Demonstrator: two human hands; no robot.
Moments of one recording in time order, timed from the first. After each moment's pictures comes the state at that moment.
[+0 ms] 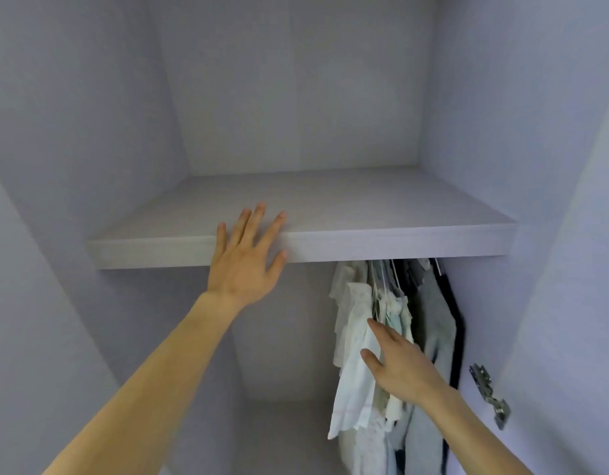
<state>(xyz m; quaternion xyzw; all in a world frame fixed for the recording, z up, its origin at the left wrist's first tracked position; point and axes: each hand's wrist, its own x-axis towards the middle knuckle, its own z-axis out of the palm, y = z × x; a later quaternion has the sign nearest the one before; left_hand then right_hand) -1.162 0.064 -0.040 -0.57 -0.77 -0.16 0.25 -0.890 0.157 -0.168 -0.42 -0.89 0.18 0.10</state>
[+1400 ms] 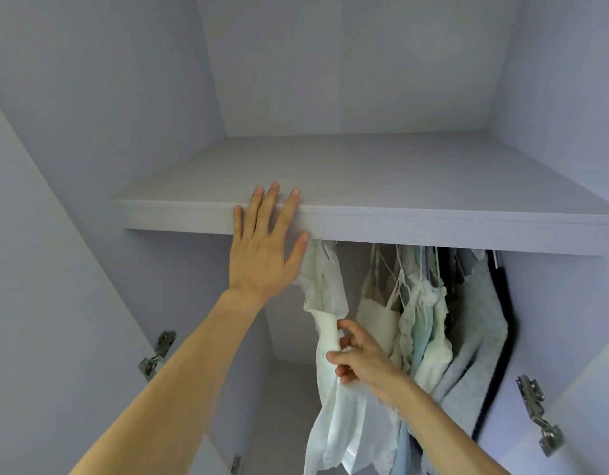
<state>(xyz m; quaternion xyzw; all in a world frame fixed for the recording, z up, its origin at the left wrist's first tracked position) -1.162 0.073 -0.079 -0.51 -0.77 -0.24 0.29 -0.967 0.143 -0.191 -0.31 -0.64 0.69 0.12</state>
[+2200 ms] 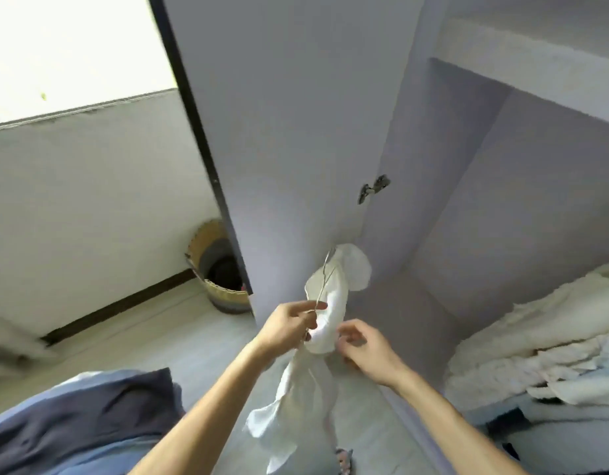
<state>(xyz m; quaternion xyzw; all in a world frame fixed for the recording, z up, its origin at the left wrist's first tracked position) -0.997 -0.300 -0.268 0.04 -0.78 -0.56 -0.27 -0.961 -0.106 -0.309 -0.08 -0.82 0.52 -0.21</state>
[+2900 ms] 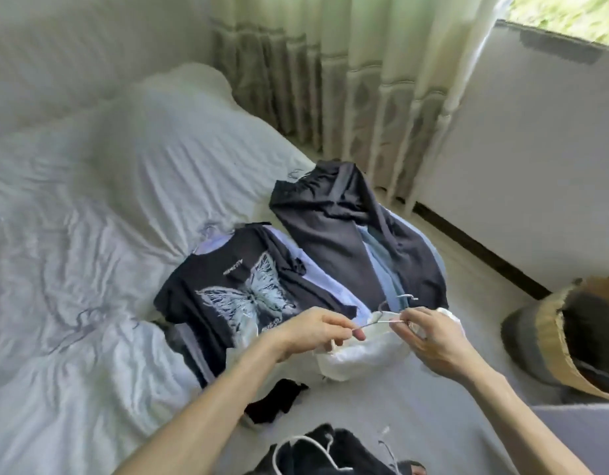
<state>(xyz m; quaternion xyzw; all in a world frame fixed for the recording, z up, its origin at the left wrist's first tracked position) -0.553 -0.536 -0.273 0.45 -0.61 -0.65 0.00 -0.806 -0.477 -0.317 0.66 -0.71 0.11 -0.23</state>
